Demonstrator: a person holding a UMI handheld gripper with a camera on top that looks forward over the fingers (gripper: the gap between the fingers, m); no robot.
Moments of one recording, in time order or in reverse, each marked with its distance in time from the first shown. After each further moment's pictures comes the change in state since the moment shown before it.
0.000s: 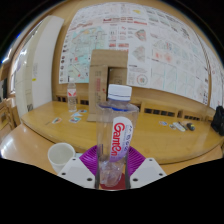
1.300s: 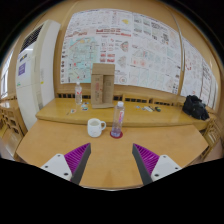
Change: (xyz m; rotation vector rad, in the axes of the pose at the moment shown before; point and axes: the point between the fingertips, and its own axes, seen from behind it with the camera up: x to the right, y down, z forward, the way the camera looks) arm -0.093 0.009 -0.365 -0.134 0.214 0.081
